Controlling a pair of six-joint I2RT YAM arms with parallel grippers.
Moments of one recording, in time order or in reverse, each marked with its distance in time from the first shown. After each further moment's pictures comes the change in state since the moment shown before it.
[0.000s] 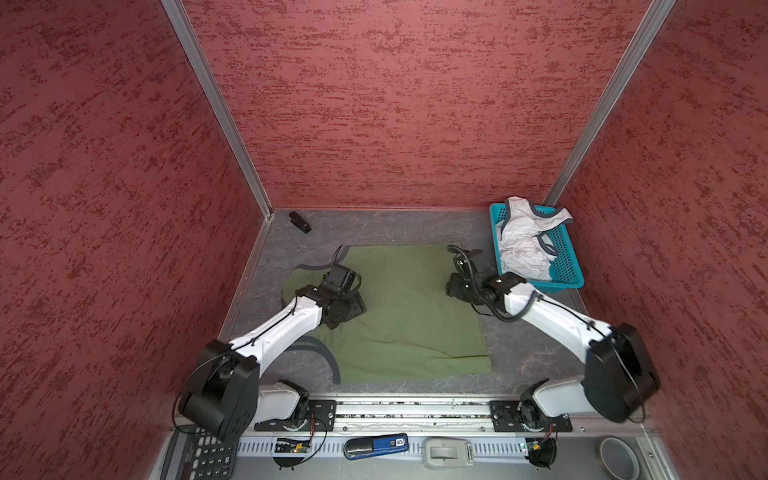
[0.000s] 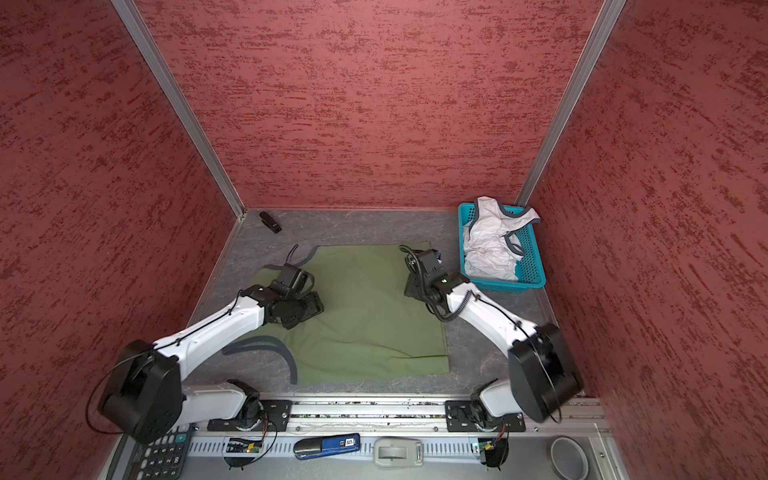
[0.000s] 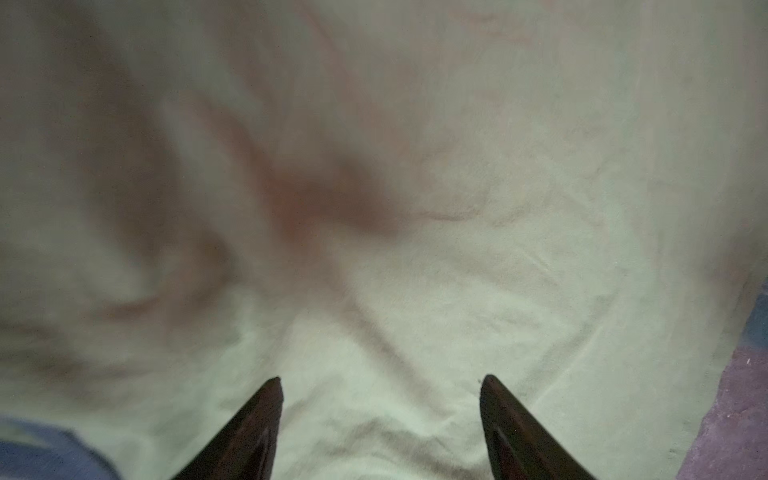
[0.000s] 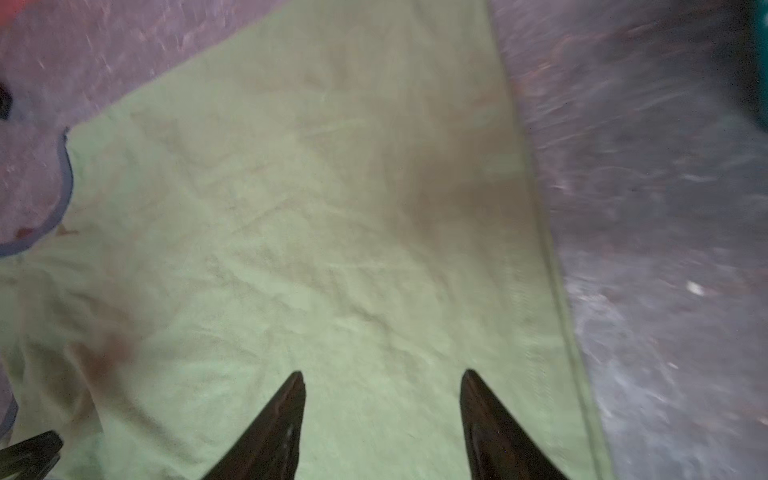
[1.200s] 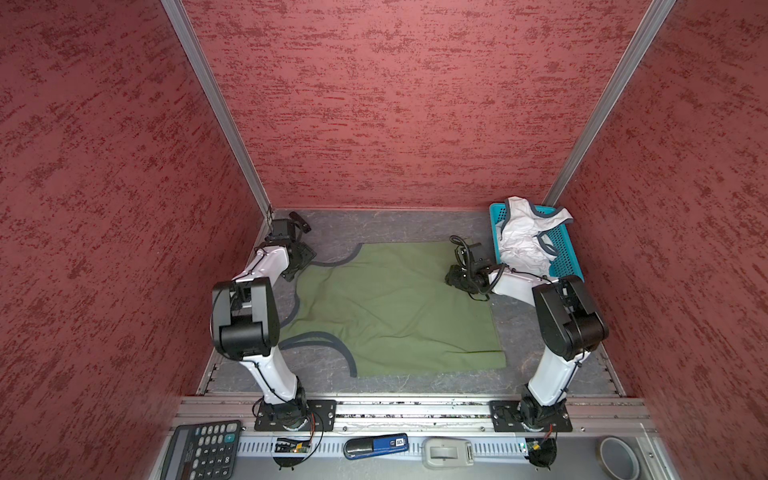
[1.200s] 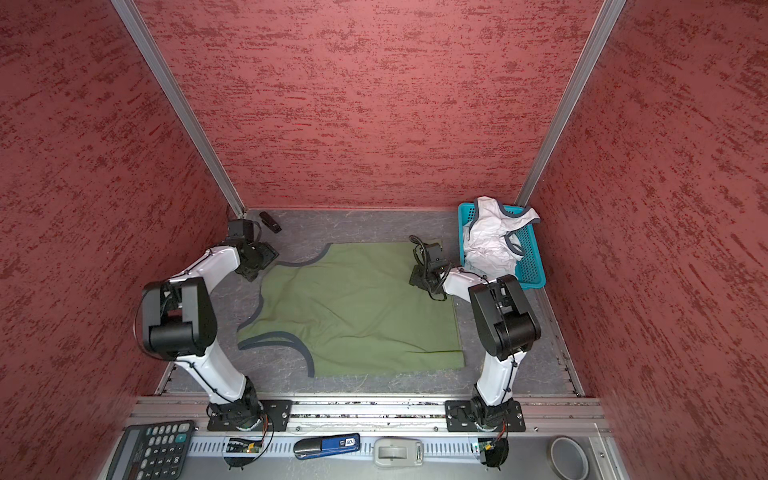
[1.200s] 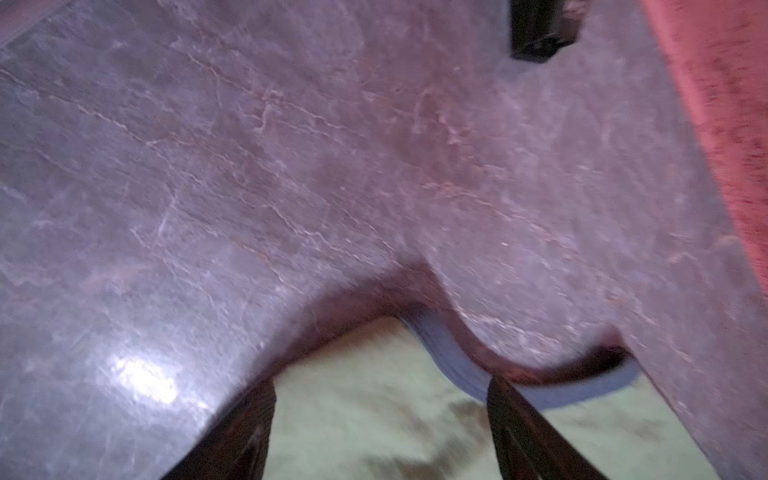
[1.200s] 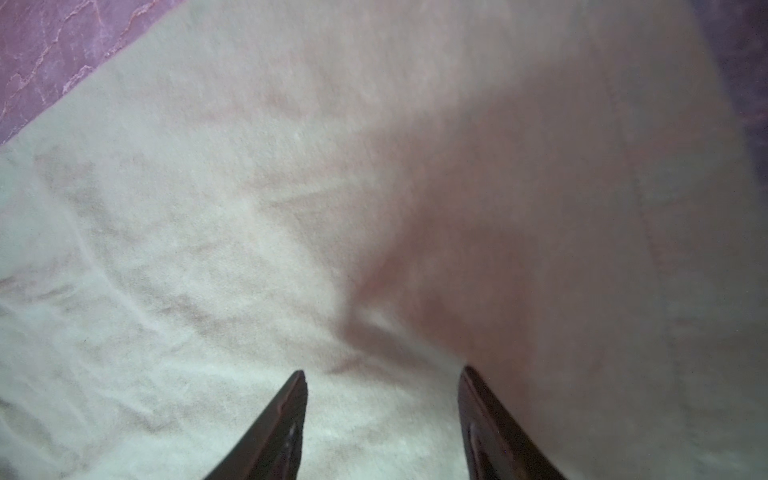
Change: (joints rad) left arm 0.592 0.475 0.487 0.040 -0.061 0.129; right arm -0.197 0.276 -0.004 0.282 -0.114 -0.097
